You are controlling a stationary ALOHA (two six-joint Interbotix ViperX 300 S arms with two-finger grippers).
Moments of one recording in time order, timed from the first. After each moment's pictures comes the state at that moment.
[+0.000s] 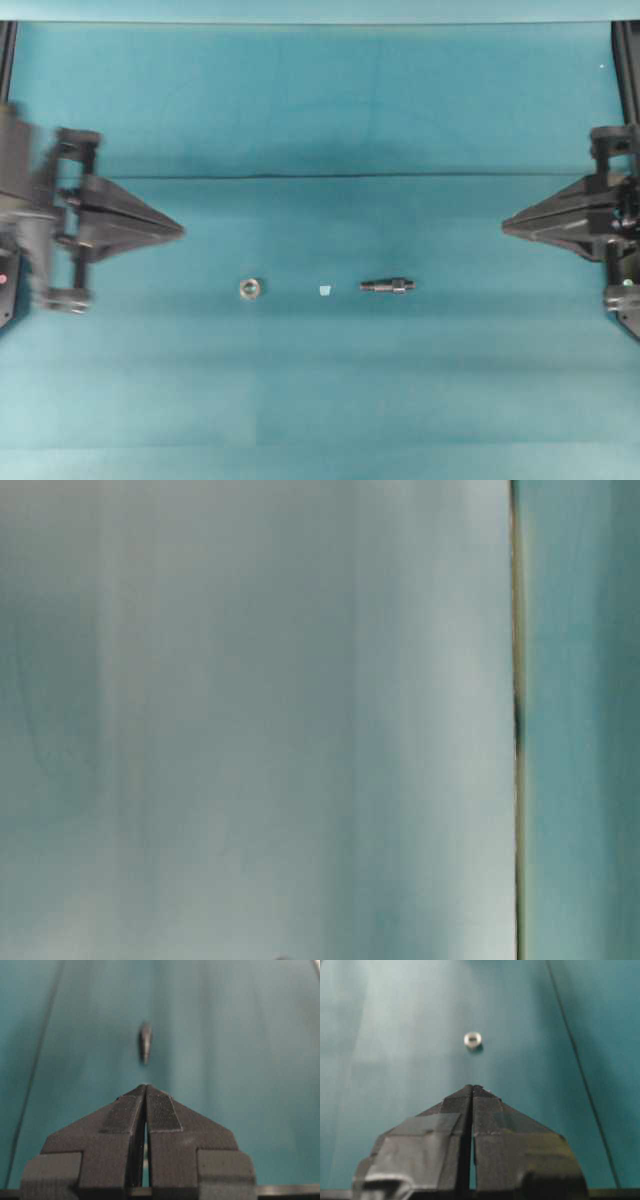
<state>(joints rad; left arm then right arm) 0.00 -0.64 0.89 0.01 0.21 -0.06 -0.03 -0.90 1.03 0.05 0.25 0.04</state>
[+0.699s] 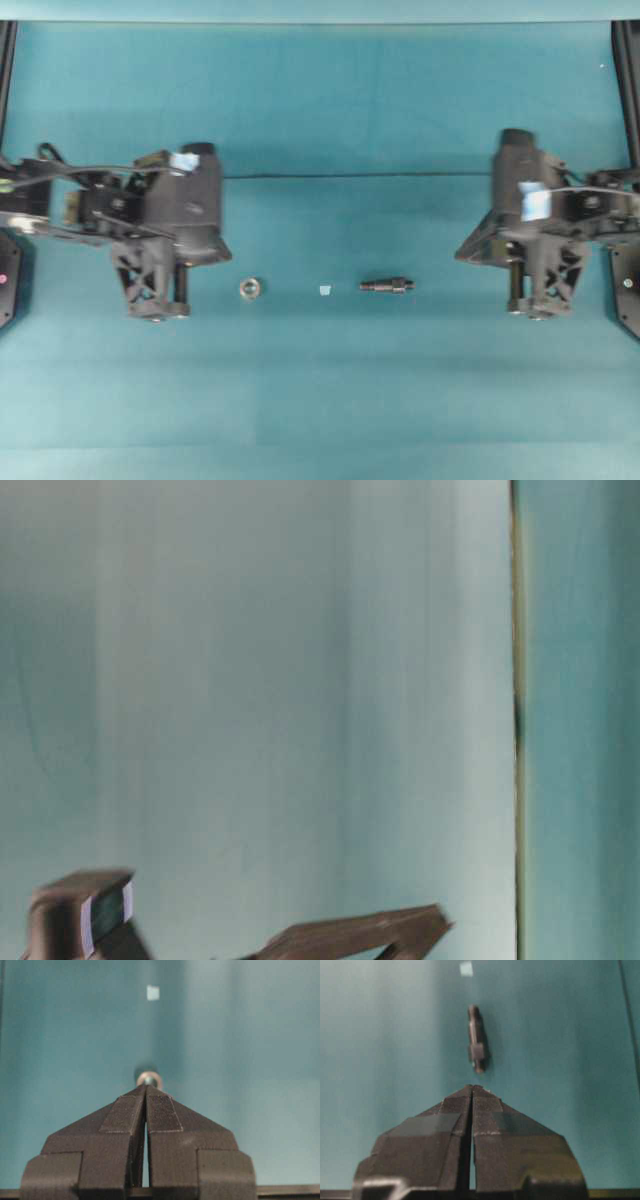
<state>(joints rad) 0.00 -0.27 0.62 0.02 0.58 -0.03 -0.03 -0.48 0.82 0.05 0.59 0.06</state>
